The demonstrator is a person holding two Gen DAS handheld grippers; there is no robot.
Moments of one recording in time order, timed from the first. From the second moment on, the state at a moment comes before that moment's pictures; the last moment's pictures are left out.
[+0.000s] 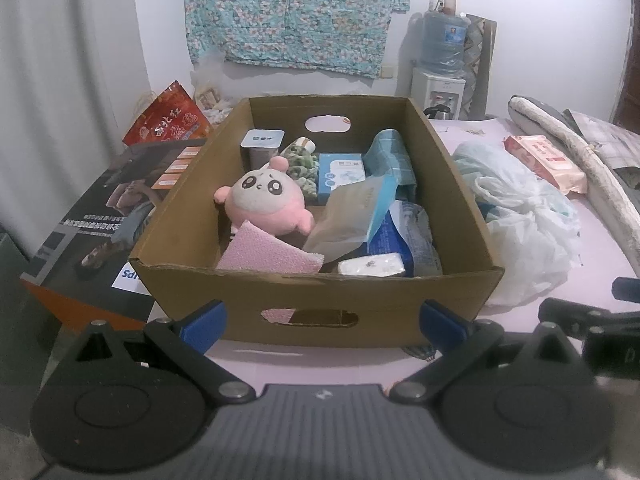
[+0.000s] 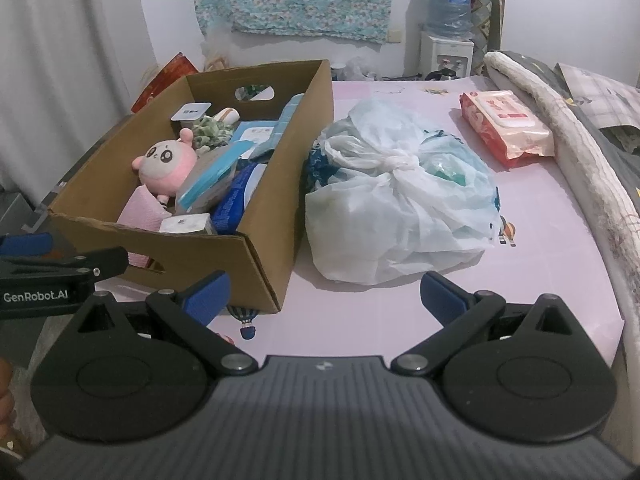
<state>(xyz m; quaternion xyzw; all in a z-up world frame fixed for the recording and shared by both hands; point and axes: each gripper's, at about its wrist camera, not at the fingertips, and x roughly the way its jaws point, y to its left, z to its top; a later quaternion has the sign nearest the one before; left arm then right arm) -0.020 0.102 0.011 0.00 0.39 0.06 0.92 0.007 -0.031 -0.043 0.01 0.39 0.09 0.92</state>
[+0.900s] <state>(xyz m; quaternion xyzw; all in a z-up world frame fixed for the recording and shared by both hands) -0.021 0.109 0.013 0.00 0.39 0.07 0.92 0.010 -0.024 -0.042 0.00 0.39 0.09 0.91</state>
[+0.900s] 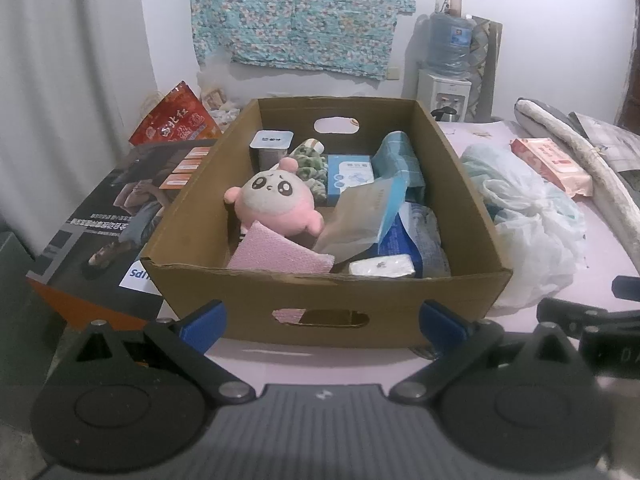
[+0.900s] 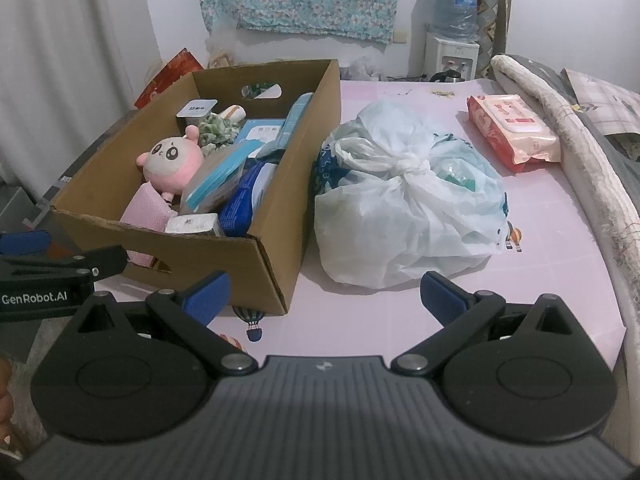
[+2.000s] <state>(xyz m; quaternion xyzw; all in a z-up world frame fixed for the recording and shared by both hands) -0.023 0.111 0.012 0.00 0.39 0.07 0.92 0.011 -0.023 -0.044 0.00 0.40 0.10 0.91</state>
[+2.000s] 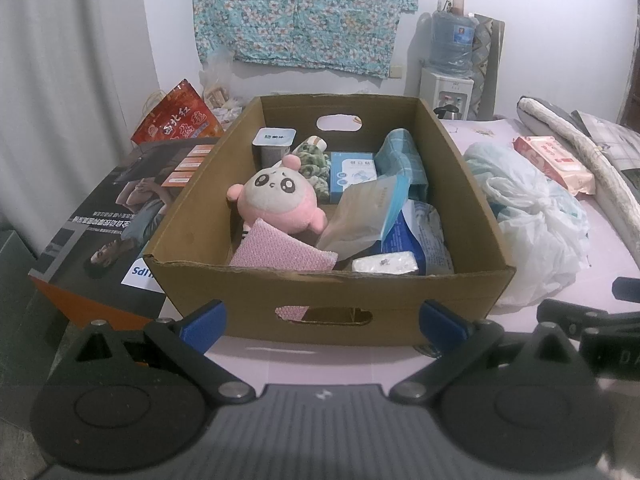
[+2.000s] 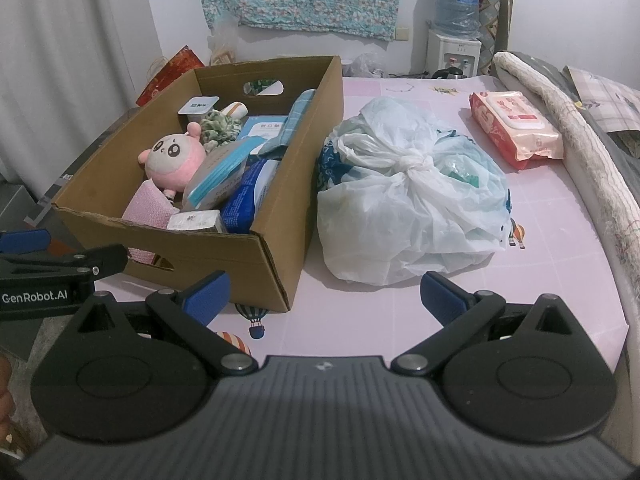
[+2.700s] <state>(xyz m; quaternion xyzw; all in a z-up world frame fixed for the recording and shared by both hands) -0.024 0.111 0.008 0.00 0.40 0.07 0.91 0.011 -0.024 -0.045 0.00 0.40 0.10 0.91</state>
